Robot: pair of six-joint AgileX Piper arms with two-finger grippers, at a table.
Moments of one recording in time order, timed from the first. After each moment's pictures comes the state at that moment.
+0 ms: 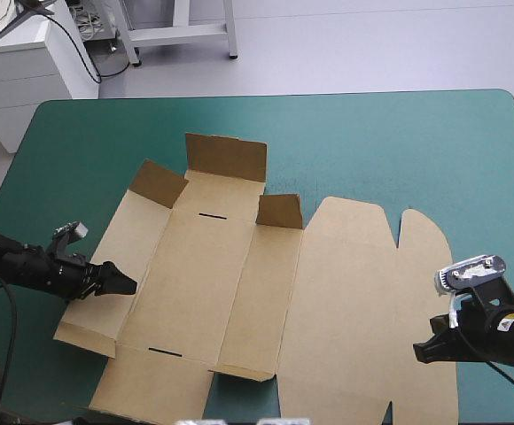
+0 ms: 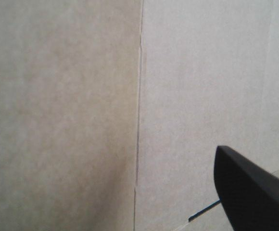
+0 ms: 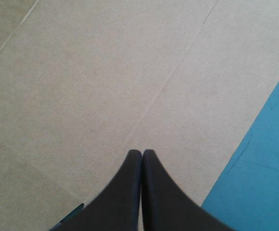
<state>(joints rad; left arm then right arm) 0.46 1.61 -0.84 -0.71 1.23 0.92 -0.07 0.70 -0.79 0.33 1.24 -0.44</state>
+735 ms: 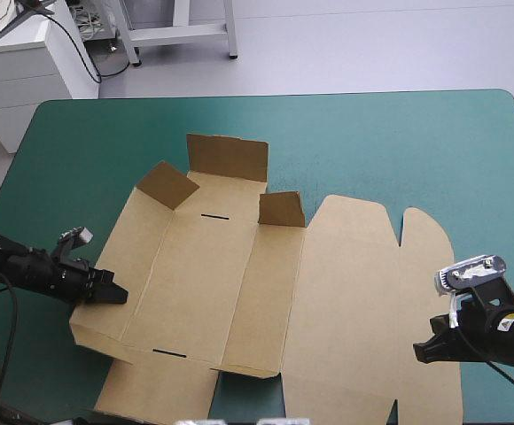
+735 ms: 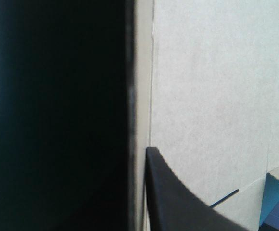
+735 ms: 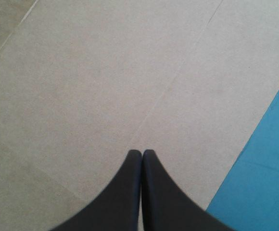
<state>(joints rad) 0.45 1.63 -0.83 -0.70 1.22 0.95 -0.07 0.70 -0.79 0.33 1.24 -0.44</state>
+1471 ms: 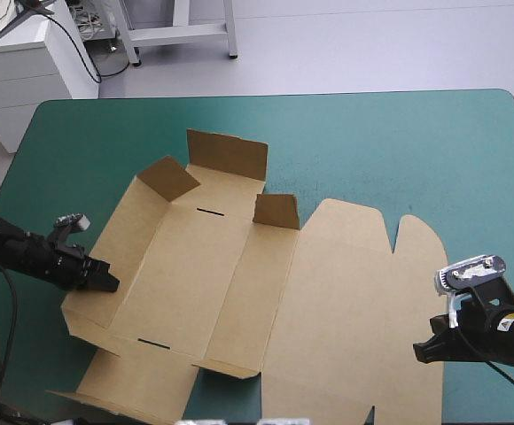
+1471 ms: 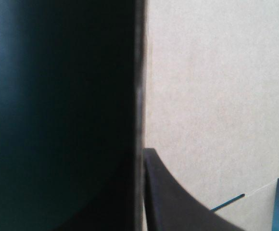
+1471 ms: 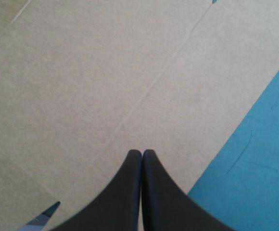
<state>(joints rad) 0.43 1.64 -0.96 -0.64 1.23 0.94 -0.07 0.70 -0.79 0.33 1.24 -0.44</state>
